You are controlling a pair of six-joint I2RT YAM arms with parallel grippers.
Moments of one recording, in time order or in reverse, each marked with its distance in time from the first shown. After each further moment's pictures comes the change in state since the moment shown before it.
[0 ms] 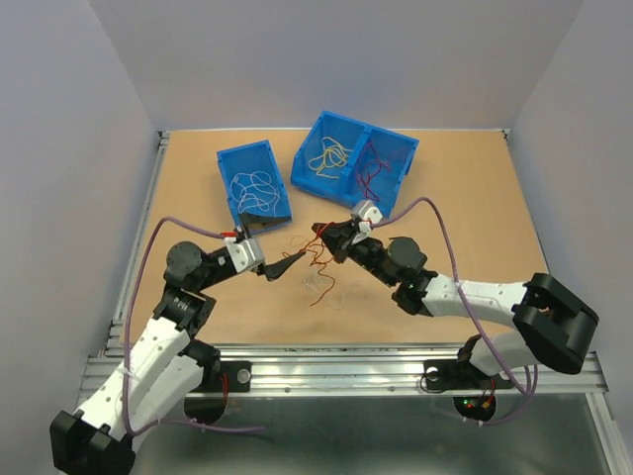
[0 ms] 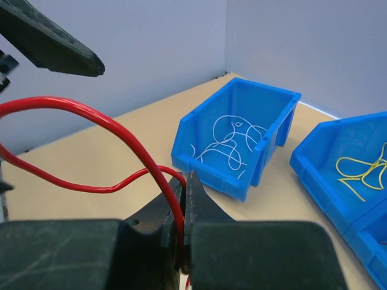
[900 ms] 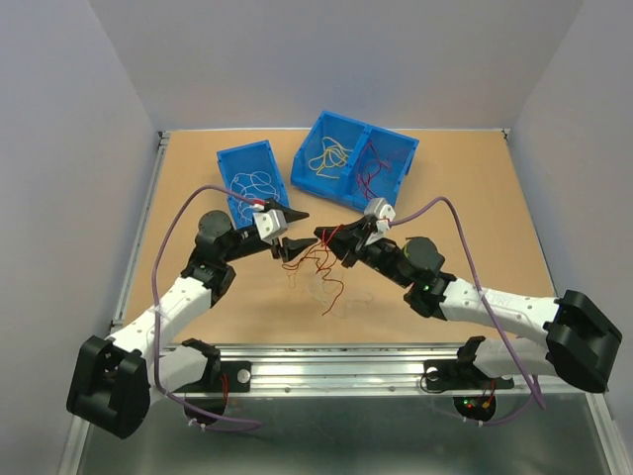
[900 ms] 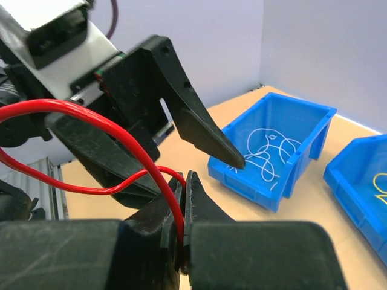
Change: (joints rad) left arm 0.015 0.357 0.033 0.175 0.051 -0.046; right arm 0.000 -0.171 -0.005 -0.111 -0.111 0.098
